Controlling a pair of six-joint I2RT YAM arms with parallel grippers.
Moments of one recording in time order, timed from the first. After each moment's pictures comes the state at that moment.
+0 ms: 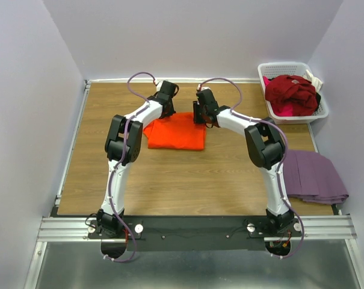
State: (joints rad) left arm -0.38 2.30 1.81 -0.39 -0.24 -0.51; right arm 0.53 2.24 1.67 -0.17 0.12 0.30
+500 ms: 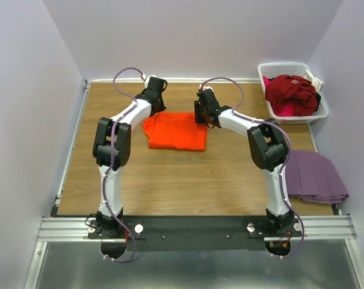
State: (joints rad) left arm -0.32 2.20 1.73 -0.35 -0.24 -0.48; right arm 0.53 2.22 1.64 -0.18 0.17 0.30
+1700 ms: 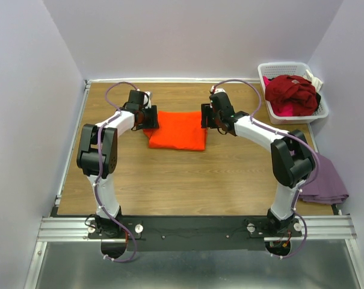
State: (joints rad) left arm -0.18 1.95 1.35 -0.29 0.17 -0.23; right arm 0.52 1.87 1.33 -0.19 0.16 0.31
